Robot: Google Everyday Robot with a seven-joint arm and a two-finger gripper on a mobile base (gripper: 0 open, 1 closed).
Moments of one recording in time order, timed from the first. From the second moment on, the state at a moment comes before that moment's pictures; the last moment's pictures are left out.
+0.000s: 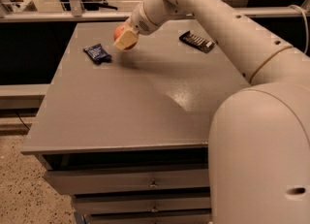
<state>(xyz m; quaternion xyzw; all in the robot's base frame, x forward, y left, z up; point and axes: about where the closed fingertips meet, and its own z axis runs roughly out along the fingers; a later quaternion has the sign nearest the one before) 0.766 0.075 0.895 -0.57 0.70 0.16 0.40</state>
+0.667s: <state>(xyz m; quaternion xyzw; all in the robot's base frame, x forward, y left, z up) 0.771 0.080 0.878 -0.58 0.70 0.19 0.37</state>
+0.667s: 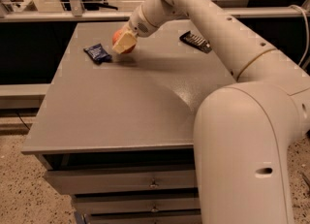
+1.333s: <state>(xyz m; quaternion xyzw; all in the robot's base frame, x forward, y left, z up) 0.762 0.094 0.858 -0.59 0.70 0.22 0.33</state>
